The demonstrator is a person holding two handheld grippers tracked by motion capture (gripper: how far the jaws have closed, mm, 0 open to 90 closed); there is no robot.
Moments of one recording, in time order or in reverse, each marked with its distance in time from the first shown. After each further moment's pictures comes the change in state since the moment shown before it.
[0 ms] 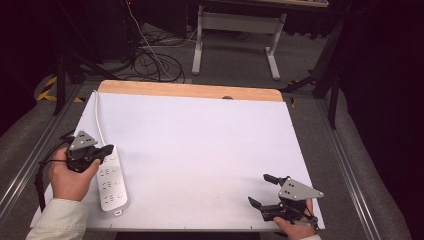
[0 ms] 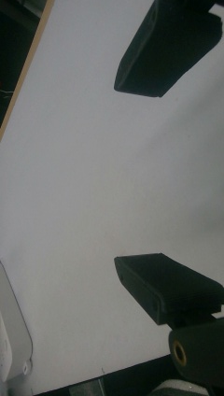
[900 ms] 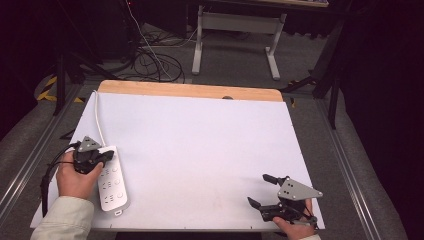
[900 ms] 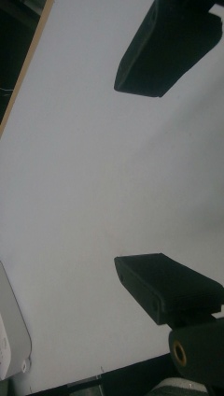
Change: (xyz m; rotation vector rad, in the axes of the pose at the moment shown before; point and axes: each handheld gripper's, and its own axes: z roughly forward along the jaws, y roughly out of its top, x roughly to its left) left arm 0.015 -0.031 0.038 0.071 -0.014 -0.069; right arm 0.001 0.000 0.001 0.003 0.007 -0.005
